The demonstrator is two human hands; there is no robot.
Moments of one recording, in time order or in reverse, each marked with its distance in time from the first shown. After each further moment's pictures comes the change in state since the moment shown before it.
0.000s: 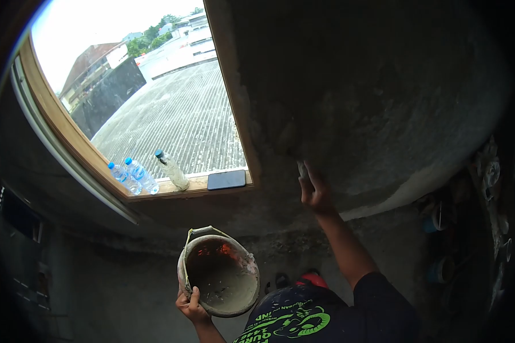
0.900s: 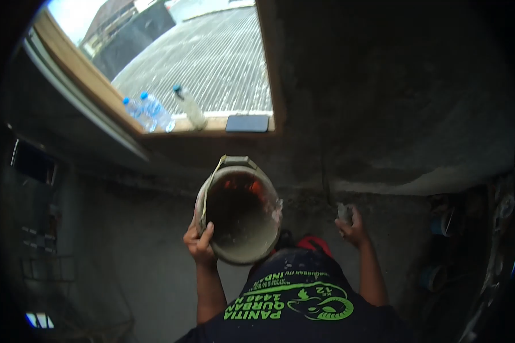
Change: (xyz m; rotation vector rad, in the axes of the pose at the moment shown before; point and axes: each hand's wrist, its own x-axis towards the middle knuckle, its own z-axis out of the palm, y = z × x) left_hand 0.012 0.036 0.050 0.033 -0.168 -0.014; right_hand -0.179 -0.036 -0.165 0.566 -0.700 1.332
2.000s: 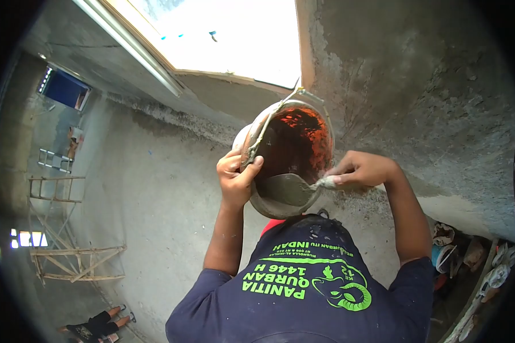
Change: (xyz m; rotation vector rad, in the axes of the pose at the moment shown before) left_hand 0.006 0.026 0.009 0.137 -0.080 0.296; right_hand 0.062 -0.233 0.103 -0.729 -1.238 -0.131
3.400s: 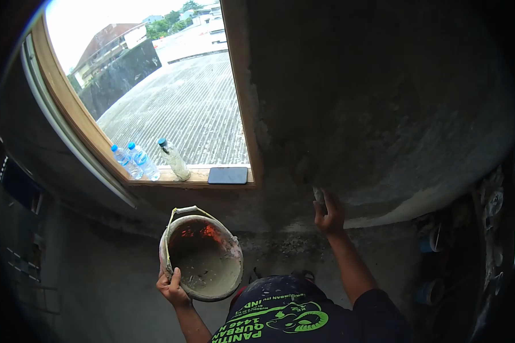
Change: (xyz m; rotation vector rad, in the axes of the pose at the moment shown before) left_hand -0.036 -0.008 -0.005 -0.089 0.349 -0.251; right_hand -0.053 0.178 0.007 -0.774 1.918 -0.128
